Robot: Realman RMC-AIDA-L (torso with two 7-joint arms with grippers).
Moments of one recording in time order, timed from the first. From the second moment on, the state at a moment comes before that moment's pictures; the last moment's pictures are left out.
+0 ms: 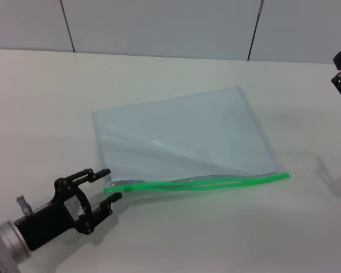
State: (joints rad) left arm -0.35 -2.03 2.20 -0.07 0.04 1.45 0.34; right arm 0.52 2.04 -0.33 0.22 -1.25 -1.66 0.02
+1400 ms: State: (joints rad) left arm -0.51 -2.04 2.21 0.05 0.03 1.14 0.42; right arm 0.52 2.04 -0.33 0.22 -1.26 -1.66 0.02
